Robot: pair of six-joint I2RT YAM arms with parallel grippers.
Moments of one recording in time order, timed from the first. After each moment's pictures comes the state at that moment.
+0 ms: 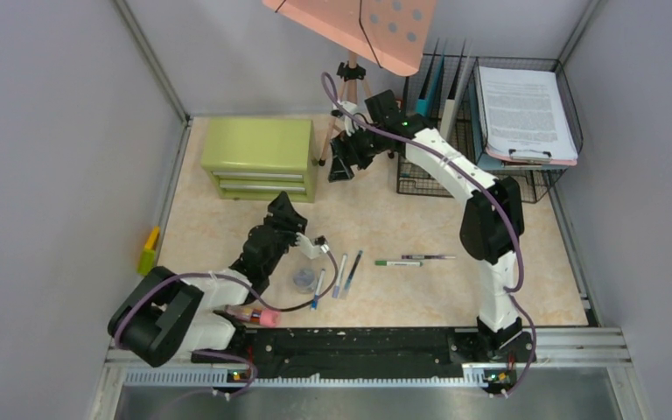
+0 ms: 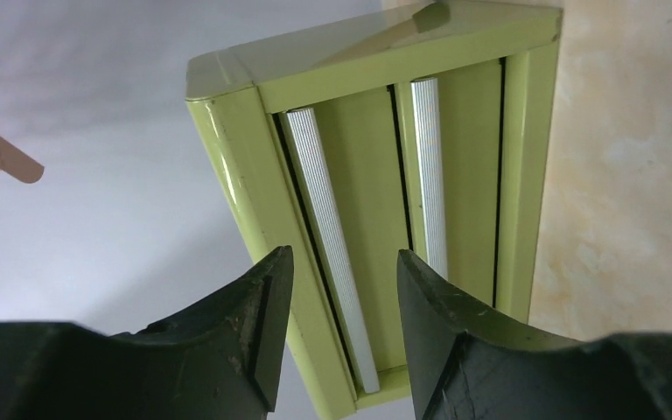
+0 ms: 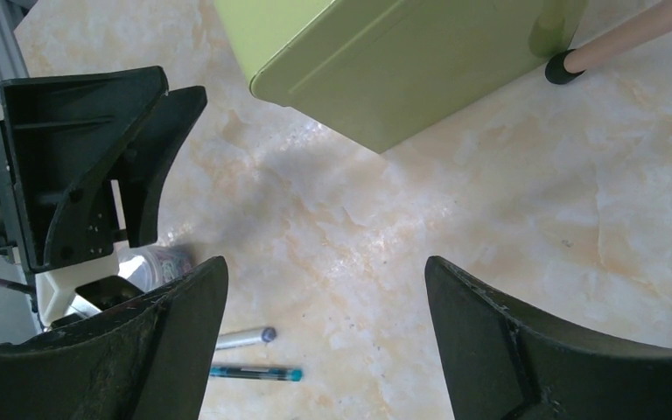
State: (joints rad) left arm -0.53 1.25 0.22 0.84 -0.16 1.64; right arm 0.55 2.07 1.94 -0.67 -0.62 -0.11
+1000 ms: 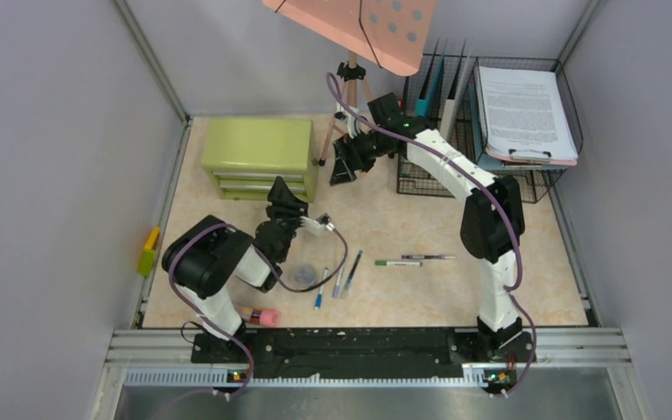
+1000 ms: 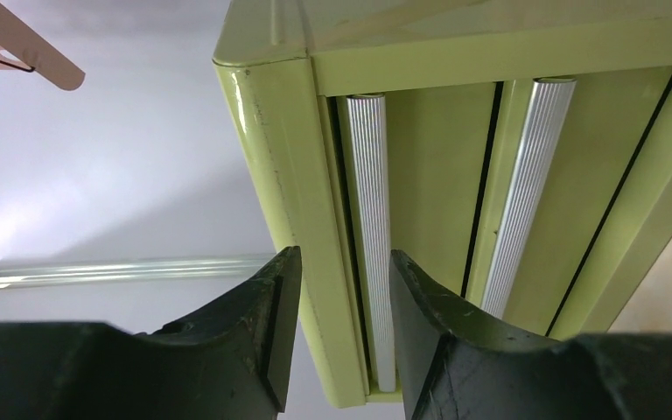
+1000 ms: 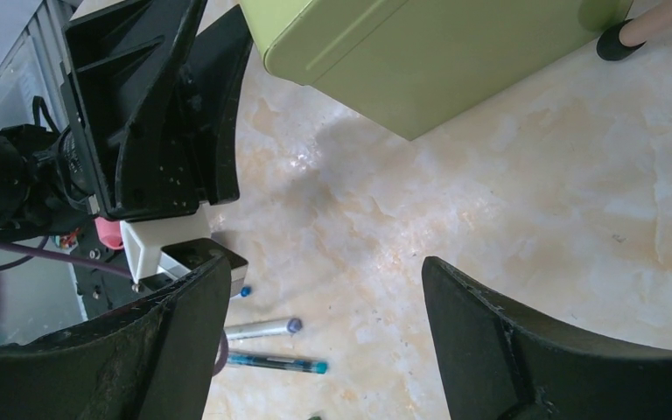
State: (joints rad) left arm -0.51 1.74 0.30 1.51 -0.31 1.68; right arm 0.53 2.07 1.91 -0.67 -0.72 -0.08
